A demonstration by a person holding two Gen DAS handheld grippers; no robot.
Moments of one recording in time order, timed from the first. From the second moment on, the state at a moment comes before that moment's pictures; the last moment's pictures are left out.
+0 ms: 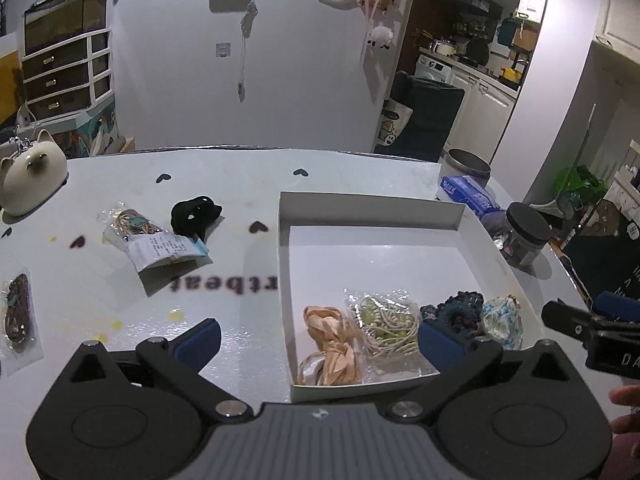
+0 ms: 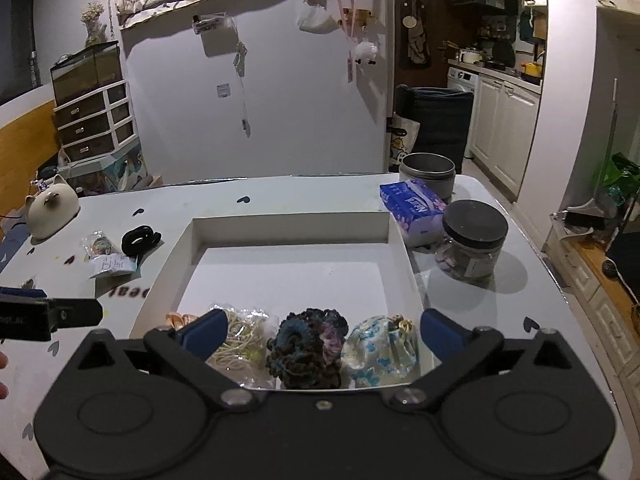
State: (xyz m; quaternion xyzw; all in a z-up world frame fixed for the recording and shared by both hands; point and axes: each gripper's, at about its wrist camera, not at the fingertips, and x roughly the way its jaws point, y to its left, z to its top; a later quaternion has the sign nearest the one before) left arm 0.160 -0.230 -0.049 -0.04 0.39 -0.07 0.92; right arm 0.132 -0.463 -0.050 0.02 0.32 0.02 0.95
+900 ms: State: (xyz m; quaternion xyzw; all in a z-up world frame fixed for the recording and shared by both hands) left arm 0.162 -0.118 -0.038 -0.03 0.38 -0.07 0.92; right arm 0.132 -0.356 -0.041 0.02 0.33 -0.01 0.94
